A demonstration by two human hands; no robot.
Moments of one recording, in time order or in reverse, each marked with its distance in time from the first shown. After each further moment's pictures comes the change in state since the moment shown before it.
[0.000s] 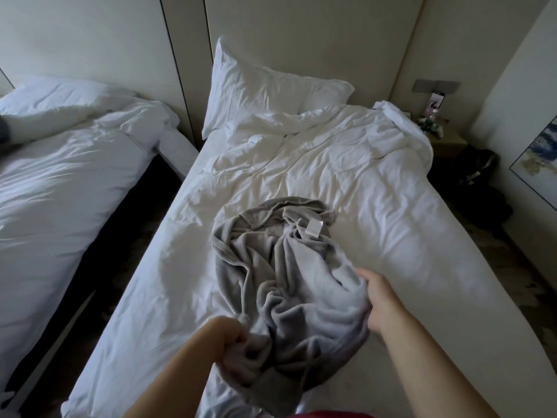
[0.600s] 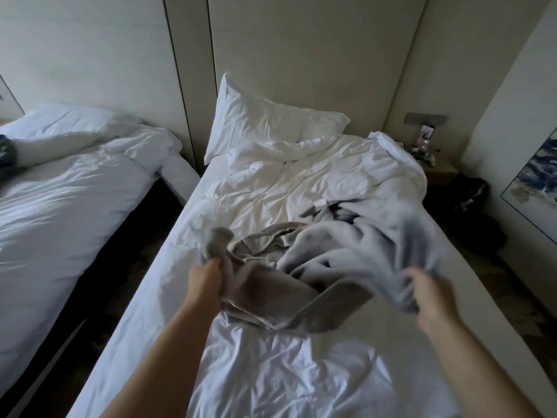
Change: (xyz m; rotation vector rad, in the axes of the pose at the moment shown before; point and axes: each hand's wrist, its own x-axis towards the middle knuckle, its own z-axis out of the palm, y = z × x) left_hand -0.034 0.082 -0.076 -0.830 0.601 0.647; right_hand -0.029 -0.071 -0.030 -0.119 0.373 -0.478
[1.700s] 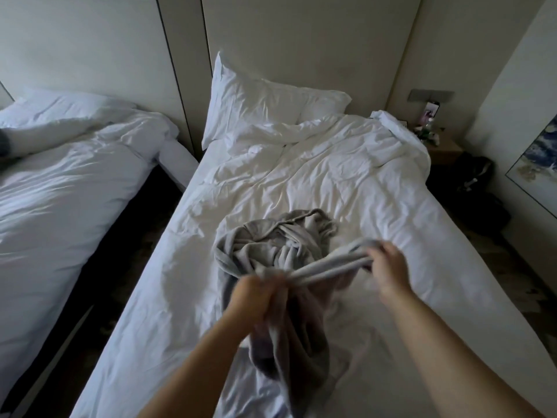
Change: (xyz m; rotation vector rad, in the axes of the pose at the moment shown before) left_hand -0.058 -0.038 0.019 0.483 -0.532 0.198; right_hand 0.001 0.017 0.061 -0.182 -0.205 -0.289
